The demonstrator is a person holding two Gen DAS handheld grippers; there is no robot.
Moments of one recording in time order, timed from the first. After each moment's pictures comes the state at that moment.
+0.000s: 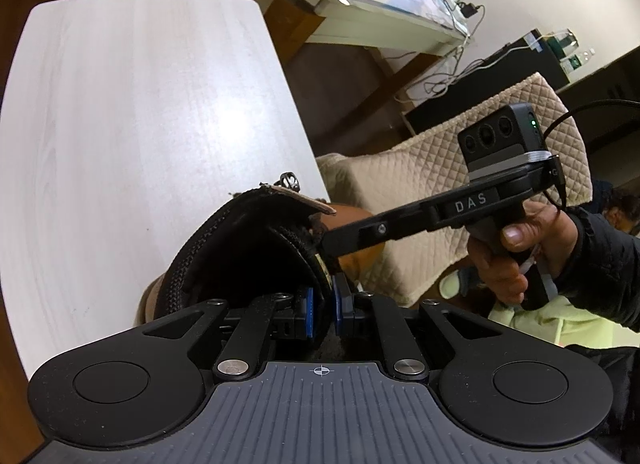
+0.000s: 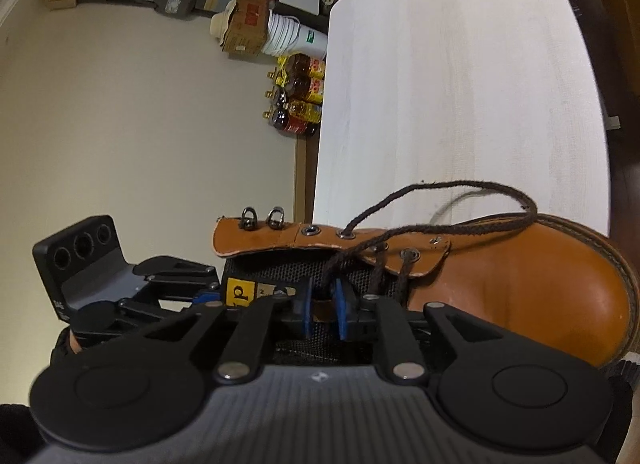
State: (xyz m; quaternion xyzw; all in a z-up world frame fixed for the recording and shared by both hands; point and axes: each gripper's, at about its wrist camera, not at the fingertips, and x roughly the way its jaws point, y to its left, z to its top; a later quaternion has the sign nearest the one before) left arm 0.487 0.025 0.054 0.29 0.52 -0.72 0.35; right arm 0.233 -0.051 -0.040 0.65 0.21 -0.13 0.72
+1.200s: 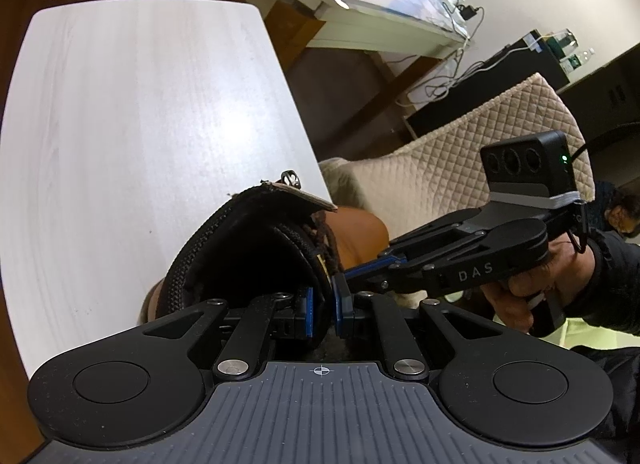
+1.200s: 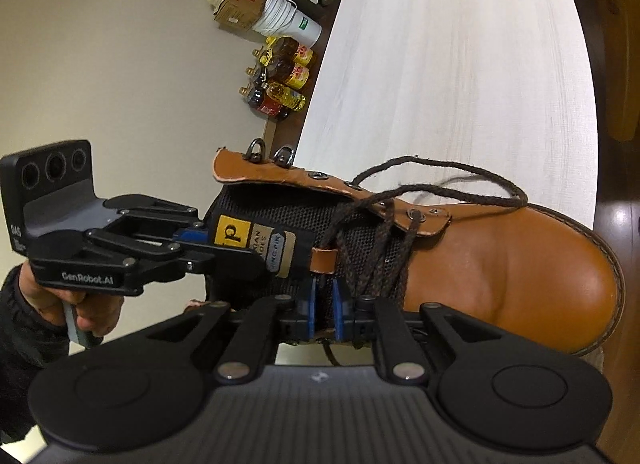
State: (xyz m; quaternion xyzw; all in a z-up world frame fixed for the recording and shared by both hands) left arm 0.488 0.029 0.053 0.29 0.50 -0.73 0.36; right arm 0.245 -0.021 -0.021 0.58 0.28 -0.15 0.75
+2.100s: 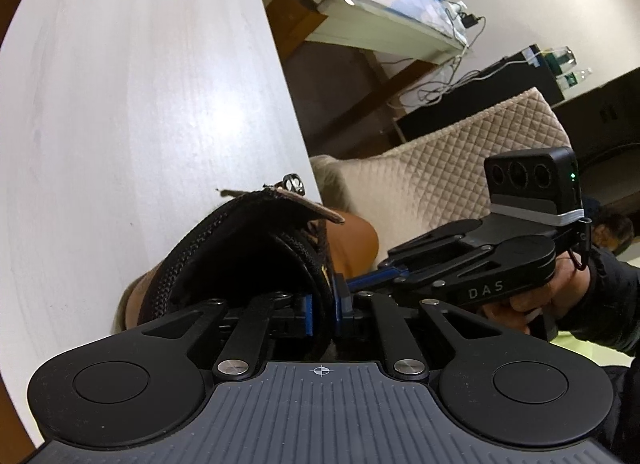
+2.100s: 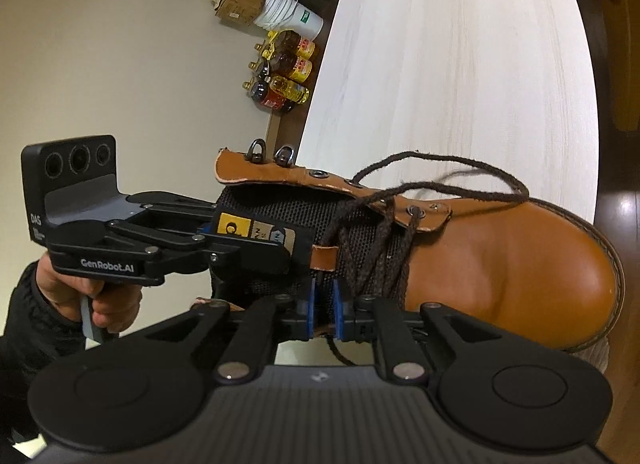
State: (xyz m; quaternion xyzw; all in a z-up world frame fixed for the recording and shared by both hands) left arm 0.486 0.016 0.035 0.26 0.54 -0.72 0.34; right arm 0.242 -0.021 -0.015 0.57 0.29 -0.14 0.75
